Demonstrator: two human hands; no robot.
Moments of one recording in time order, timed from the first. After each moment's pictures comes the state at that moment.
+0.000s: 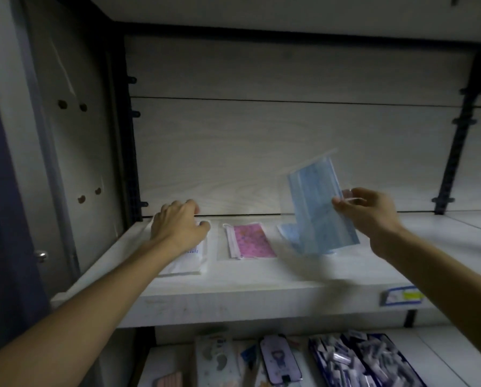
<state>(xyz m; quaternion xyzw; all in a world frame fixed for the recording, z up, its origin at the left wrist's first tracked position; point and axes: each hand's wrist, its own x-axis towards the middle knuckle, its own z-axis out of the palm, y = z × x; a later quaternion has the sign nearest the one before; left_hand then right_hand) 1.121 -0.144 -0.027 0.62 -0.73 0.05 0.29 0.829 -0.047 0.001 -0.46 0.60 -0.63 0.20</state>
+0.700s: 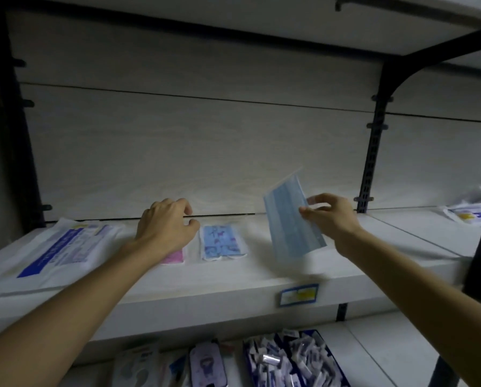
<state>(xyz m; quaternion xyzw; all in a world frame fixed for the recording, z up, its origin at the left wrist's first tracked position) 0.975 -0.135 -0.029 0.54 -0.77 0.06 0.33 0.696 -0.048 -0.011 -0.44 0.65 -0.59 0.18</state>
